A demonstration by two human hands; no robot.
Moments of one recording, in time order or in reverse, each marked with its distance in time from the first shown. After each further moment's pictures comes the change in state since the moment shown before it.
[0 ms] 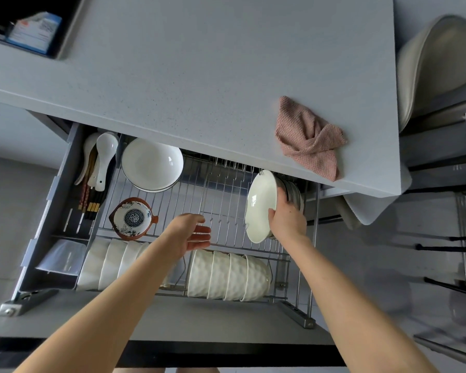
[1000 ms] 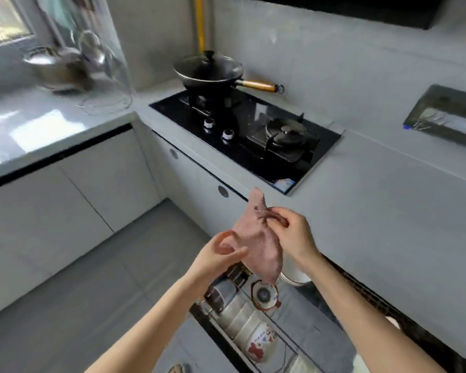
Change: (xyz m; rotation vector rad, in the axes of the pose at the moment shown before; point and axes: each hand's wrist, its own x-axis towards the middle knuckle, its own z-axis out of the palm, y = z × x) left_hand -0.272 -0.039 -0.178 -0.079 0.436 0.811; right_hand -0.214 -0.270 -0.172 0.856 -0.050 -1.002
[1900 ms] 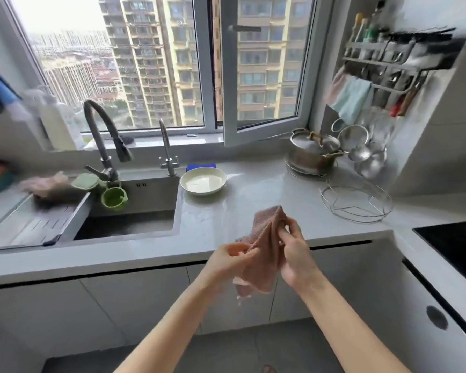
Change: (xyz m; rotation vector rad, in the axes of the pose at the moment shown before) left_hand 0.025 0.031 -0.651 -0.162 0.637 0.096; right_hand 0.175 -0.389 0.608 0.822 -0.732 0.209
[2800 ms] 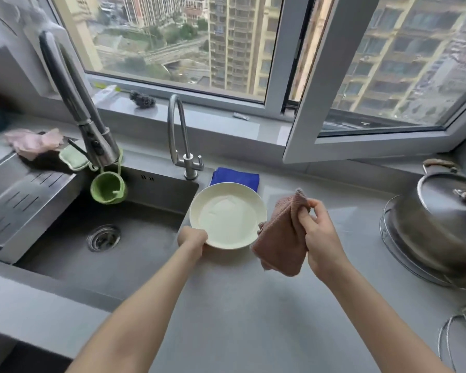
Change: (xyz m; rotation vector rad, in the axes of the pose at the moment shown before) left_hand 0.449 -0.077 -0.178 -0.413 0.931 -0.600; right_hand 0.447 -0.029 0.082 -0.430 -0.230 0.095
